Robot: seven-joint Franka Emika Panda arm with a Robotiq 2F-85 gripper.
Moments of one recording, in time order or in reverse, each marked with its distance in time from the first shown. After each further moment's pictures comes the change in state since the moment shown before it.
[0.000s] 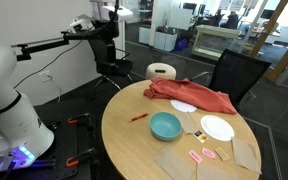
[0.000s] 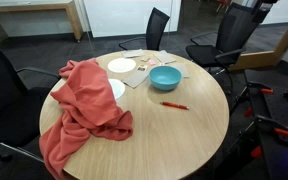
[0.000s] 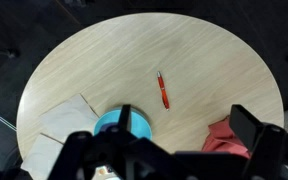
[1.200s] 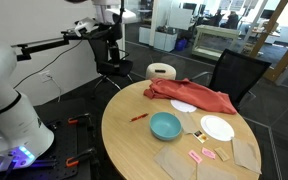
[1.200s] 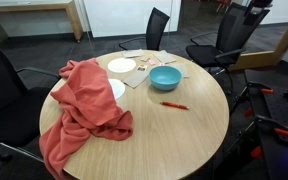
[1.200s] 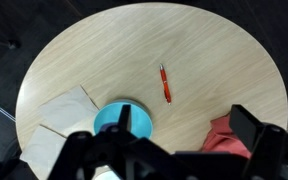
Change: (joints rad) arm -0.004 0.043 0.000 0.001 -0.024 0.063 -0.011
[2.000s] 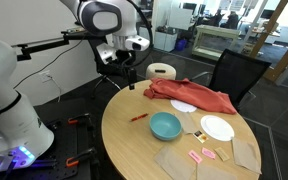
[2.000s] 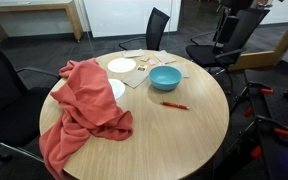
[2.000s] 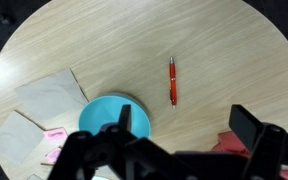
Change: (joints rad) arm -0.005 0.315 -0.030 0.013 -0.082 0.282 -0.113
